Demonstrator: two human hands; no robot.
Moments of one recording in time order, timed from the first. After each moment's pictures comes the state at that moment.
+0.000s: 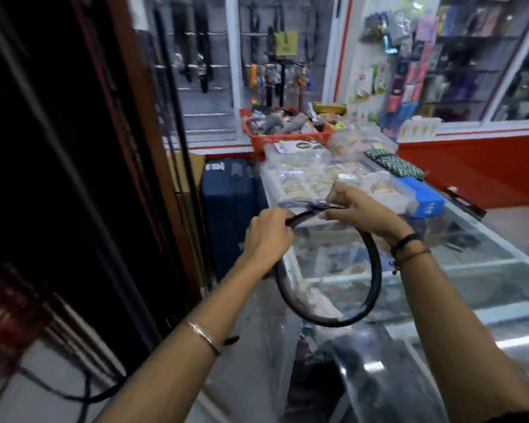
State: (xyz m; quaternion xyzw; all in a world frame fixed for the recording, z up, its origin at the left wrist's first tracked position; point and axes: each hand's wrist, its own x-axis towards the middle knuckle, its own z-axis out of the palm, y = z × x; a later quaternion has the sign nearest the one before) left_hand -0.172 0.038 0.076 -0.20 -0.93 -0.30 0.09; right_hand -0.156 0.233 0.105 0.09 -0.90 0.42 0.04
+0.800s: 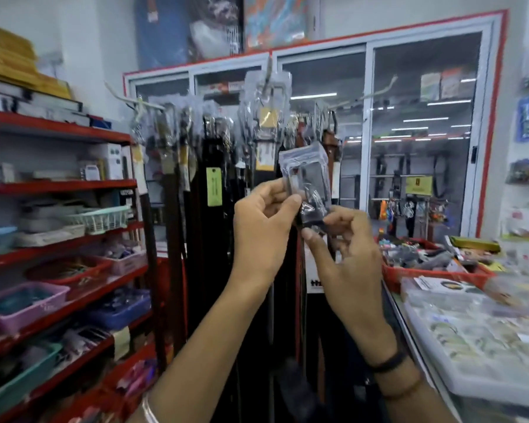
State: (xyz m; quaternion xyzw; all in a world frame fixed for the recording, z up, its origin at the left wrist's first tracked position) left_hand -0.101 -0.192 0.294 -0.21 -0.62 -0.65 0.39; right_hand -0.115 -0.088 0.251 0.28 -0.64 0.55 0.46
